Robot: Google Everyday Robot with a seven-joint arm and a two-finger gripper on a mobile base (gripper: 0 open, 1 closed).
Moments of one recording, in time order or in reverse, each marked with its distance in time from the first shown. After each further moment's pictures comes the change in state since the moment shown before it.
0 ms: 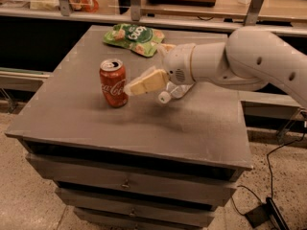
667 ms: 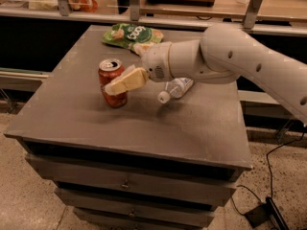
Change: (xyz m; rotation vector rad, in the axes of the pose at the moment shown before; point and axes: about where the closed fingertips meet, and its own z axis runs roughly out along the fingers) arm -0.015 0.016 0.049 -0.115 -0.036 -0.008
